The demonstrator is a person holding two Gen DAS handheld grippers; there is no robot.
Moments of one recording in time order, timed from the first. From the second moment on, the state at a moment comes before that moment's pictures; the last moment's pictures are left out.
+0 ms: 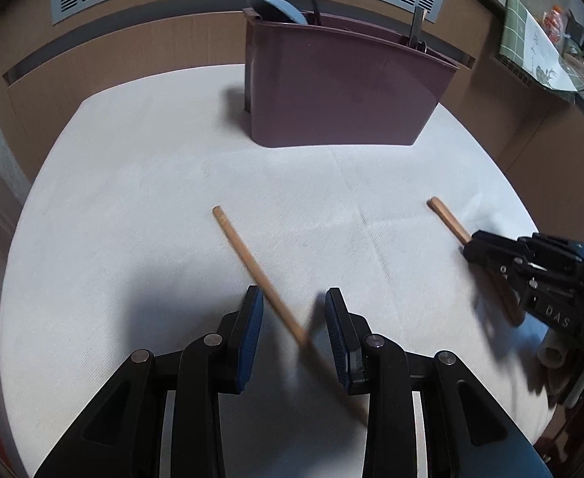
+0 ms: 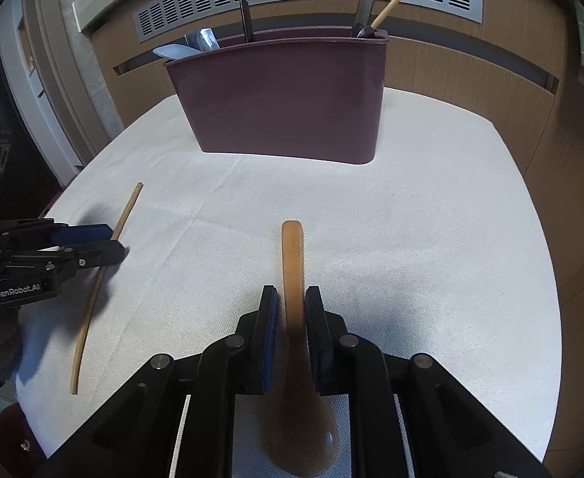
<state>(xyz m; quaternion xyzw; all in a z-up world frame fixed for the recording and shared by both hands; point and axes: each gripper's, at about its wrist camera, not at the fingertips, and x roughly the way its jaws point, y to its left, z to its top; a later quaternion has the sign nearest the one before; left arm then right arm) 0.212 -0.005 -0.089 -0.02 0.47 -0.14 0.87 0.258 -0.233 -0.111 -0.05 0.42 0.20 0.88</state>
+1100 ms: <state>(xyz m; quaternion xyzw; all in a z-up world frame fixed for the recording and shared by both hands) 0.209 -0.008 -0.057 -0.09 0.41 -0.13 0.90 0.260 -0.265 -0.069 -0.02 0.35 0.17 0.92</state>
